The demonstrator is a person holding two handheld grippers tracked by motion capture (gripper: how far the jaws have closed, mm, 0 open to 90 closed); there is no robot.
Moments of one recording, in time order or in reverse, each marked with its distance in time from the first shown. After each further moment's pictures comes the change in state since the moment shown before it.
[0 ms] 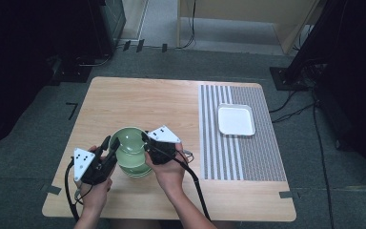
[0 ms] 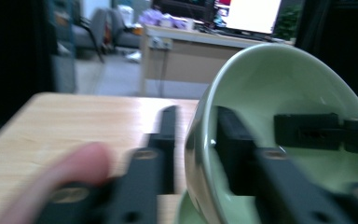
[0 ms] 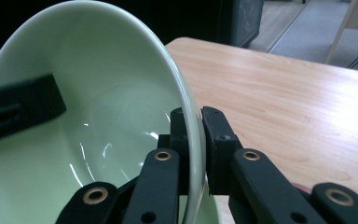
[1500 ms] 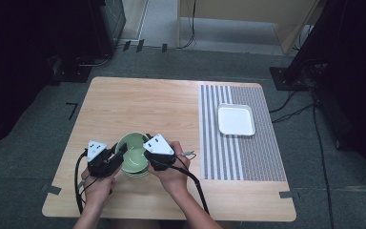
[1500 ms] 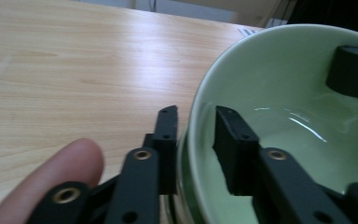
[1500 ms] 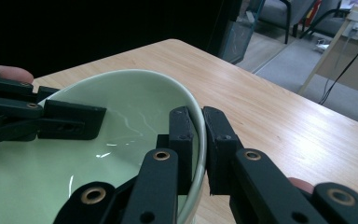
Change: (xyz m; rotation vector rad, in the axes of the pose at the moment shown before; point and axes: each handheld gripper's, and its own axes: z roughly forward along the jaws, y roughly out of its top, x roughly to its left) left arm 0.005 -0.017 0.031 0.318 0.015 -0.018; right arm 0.005 -0.019 0.000 -0.037 -0.061 -0.252
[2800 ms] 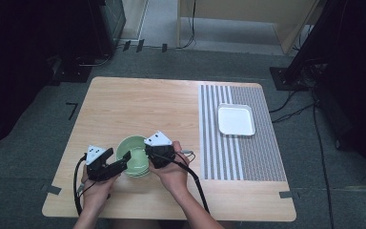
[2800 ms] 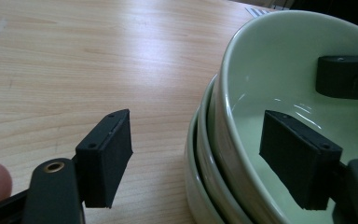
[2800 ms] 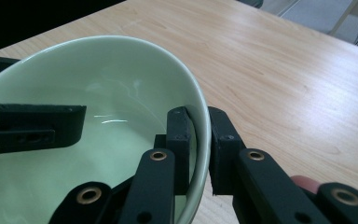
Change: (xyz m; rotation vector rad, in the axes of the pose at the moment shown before) left arm 0.014 -0.019 0.004 0.048 -0.020 -0.043; right arm -0.006 -0.011 0.020 0.193 0.046 0.072
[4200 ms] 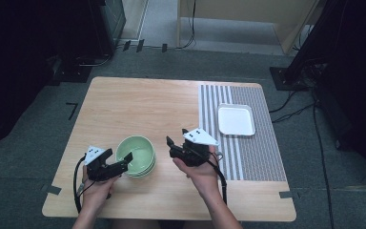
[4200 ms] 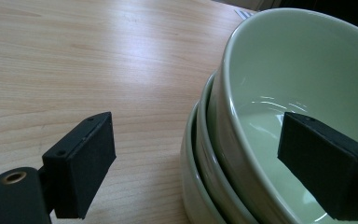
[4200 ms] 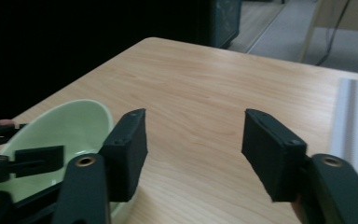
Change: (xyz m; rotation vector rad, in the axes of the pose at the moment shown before) left arm 0.008 -0.007 0.006 -0.001 -0.062 -0.025; right arm -0.061 -0.001 -0.077 -0.157 -0.003 0.195
